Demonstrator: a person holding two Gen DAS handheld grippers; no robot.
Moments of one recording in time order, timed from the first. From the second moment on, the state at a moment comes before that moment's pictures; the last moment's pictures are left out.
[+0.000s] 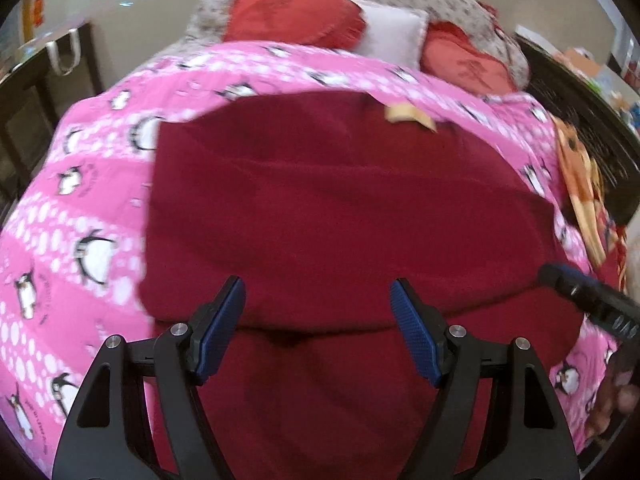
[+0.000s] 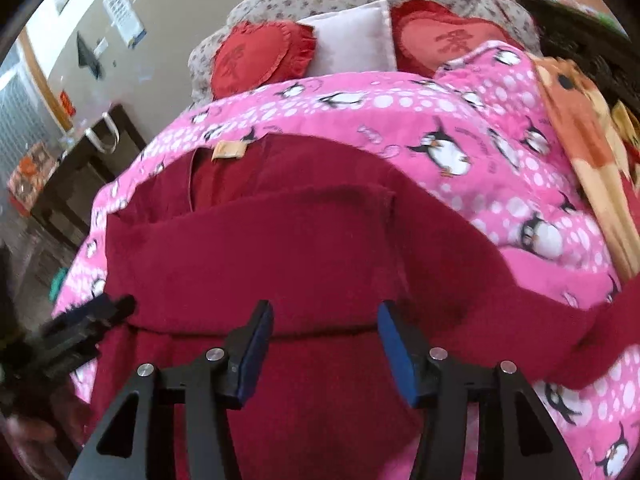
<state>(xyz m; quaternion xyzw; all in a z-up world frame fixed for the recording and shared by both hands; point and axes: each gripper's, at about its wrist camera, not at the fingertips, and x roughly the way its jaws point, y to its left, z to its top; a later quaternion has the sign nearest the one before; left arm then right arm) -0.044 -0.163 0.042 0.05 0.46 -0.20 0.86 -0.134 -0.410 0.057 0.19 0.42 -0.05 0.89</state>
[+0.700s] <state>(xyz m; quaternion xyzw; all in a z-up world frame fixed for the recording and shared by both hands) -0.059 -0.185 0.007 0.10 0.45 -0.22 0.86 -0.208 -0.644 0.064 0.28 0.43 -0.31 0.80</state>
